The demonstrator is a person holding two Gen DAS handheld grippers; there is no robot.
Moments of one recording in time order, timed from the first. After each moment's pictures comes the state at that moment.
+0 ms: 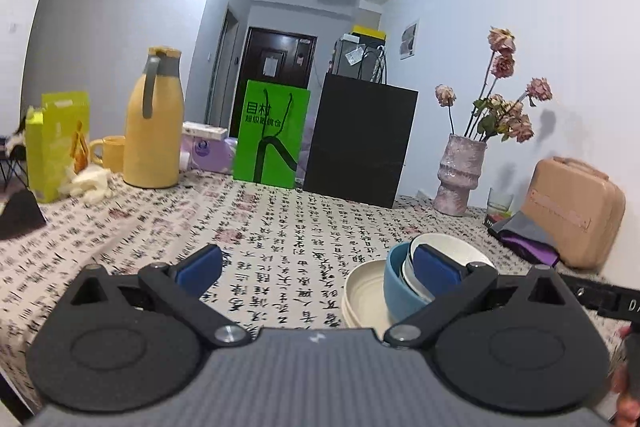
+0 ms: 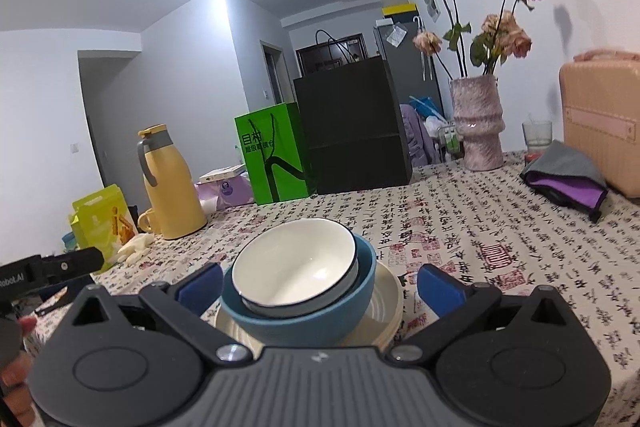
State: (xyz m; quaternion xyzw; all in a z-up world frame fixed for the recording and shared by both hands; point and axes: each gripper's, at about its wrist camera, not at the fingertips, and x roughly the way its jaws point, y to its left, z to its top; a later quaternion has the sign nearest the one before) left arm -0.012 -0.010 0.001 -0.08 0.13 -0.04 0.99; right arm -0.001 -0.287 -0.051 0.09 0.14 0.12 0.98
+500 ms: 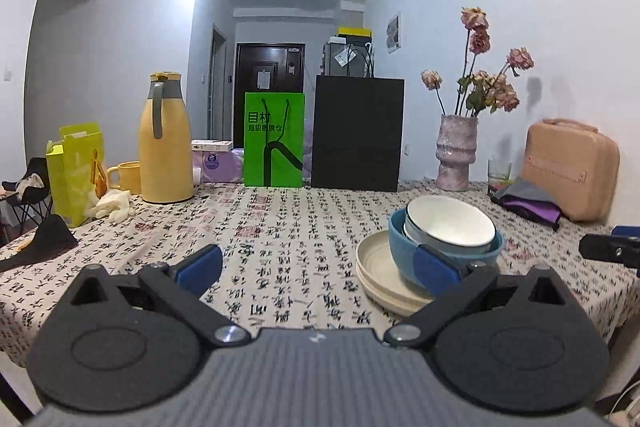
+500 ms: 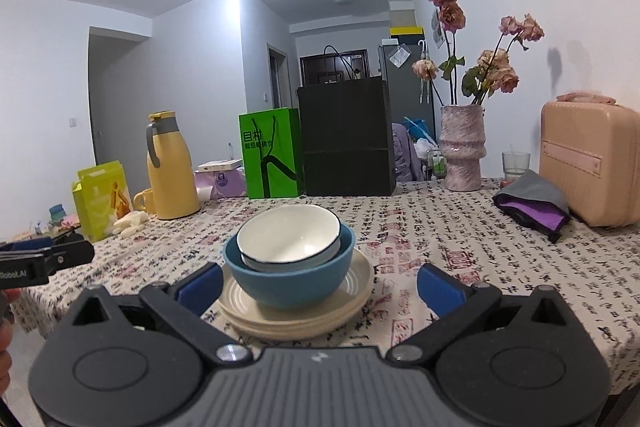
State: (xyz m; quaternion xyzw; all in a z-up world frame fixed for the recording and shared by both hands) left arm -0.066 -0.016 -0.015 -0.01 0.12 -0.03 0.99; right arm -0.069 -0.291 -0.053 0.04 0.12 0.10 0.99
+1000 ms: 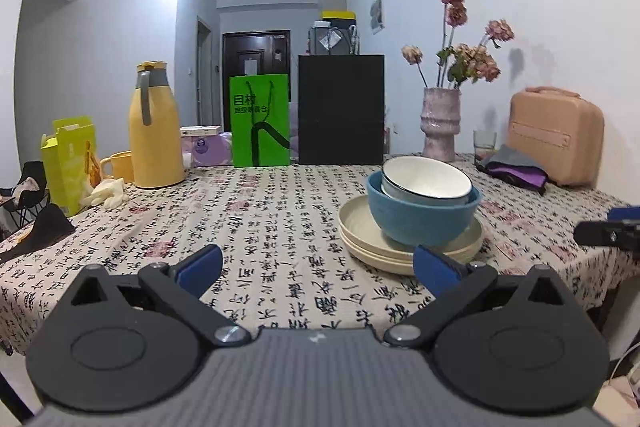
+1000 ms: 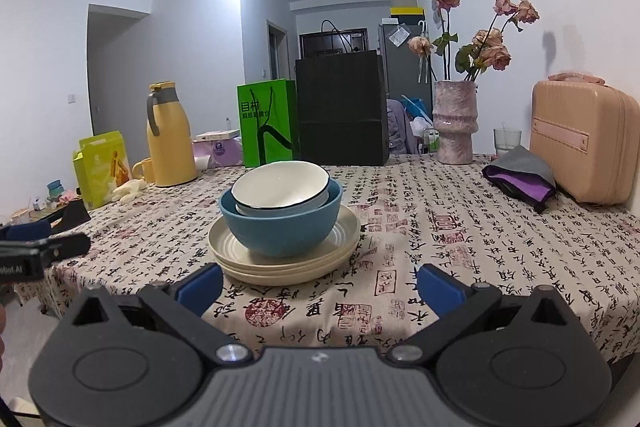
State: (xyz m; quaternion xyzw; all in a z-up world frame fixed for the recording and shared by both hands) left arm -0.090 -0.033 -0.036 0.02 0.14 -0.05 0.99; right arm -0.089 -0.301 -0.070 0.03 0.16 0.10 0.98
